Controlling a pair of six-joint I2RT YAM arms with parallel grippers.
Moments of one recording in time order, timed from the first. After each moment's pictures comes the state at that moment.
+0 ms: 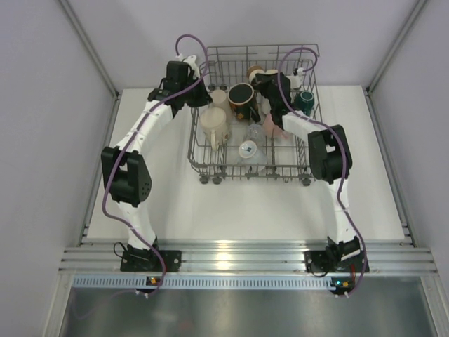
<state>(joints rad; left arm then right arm) -0.27 1.93 1.80 -0.43 0.25 -0.35 0.36 2.35 1.83 0.47 0.23 1.22</state>
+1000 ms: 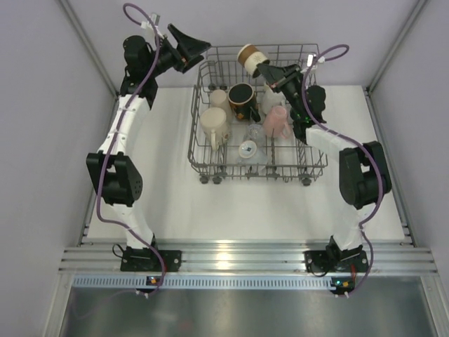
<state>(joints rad) -0.09 1.89 1.90 0.11 0.75 -1.02 0.32 1.89 1.34 0.99 -0.25 1.15</state>
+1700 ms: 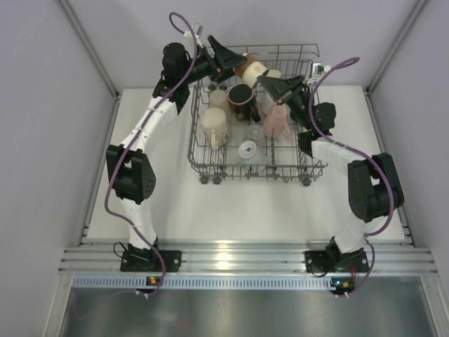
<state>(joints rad) -0.30 1.97 1.91 0.17 0.73 -1.09 0.33 1.72 1.10 1.24 -0.42 1.25</state>
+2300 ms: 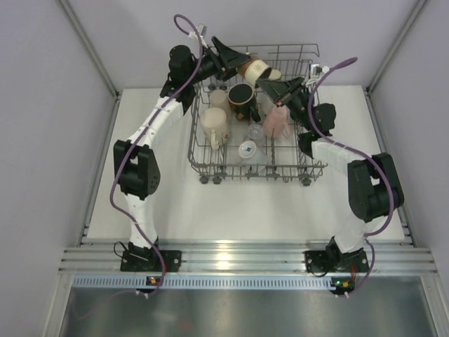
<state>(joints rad) -0.32 2.03 1.91 0.29 0.71 -1.15 0.33 1.72 1.09 1.26 -0.45 1.25</state>
